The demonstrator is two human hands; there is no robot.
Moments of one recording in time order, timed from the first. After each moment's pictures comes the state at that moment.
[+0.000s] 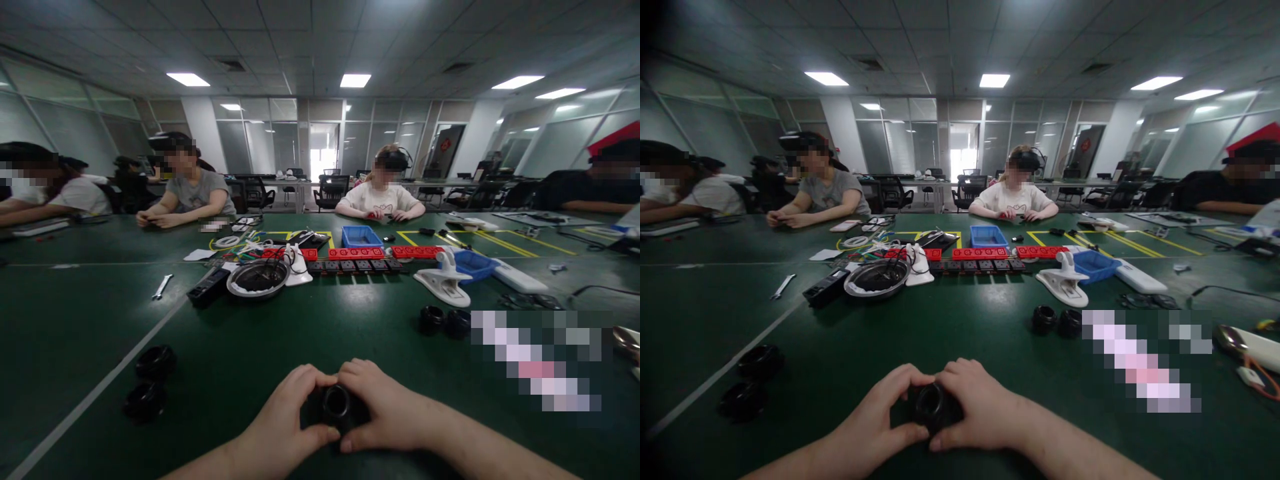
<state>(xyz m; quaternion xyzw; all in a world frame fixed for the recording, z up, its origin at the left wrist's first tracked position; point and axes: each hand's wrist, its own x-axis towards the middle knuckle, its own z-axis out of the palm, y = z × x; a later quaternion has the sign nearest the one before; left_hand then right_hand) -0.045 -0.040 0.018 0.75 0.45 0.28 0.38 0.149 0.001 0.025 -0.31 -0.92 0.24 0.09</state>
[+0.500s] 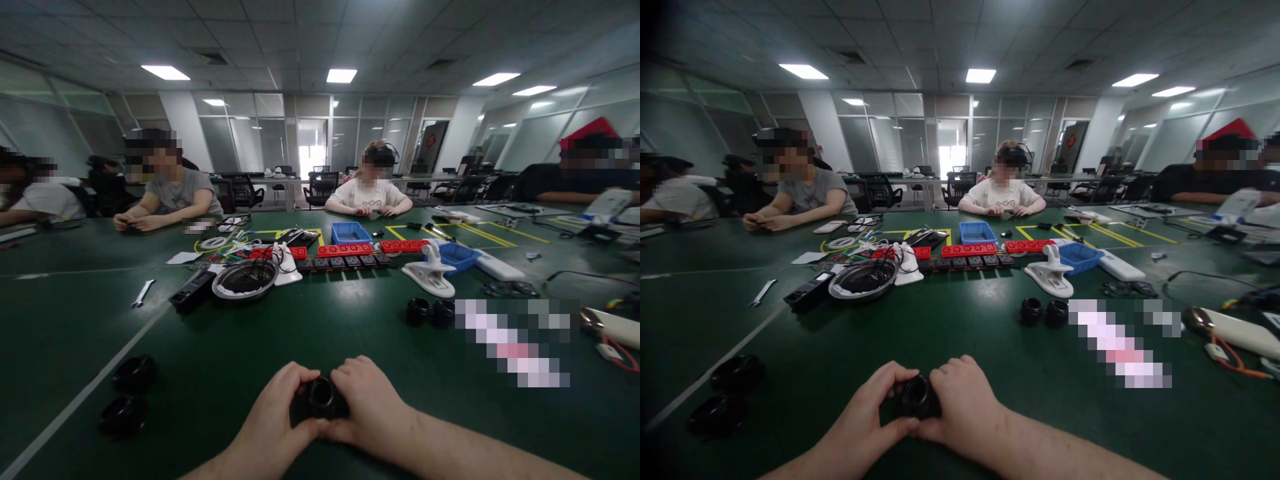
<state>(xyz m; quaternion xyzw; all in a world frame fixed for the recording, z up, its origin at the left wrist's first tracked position) -0.040 -0.041 0.015 0.74 0.51 0.28 0.34 0.135 -0.010 0.015 -0.43 -0.89 0.10 0.09</state>
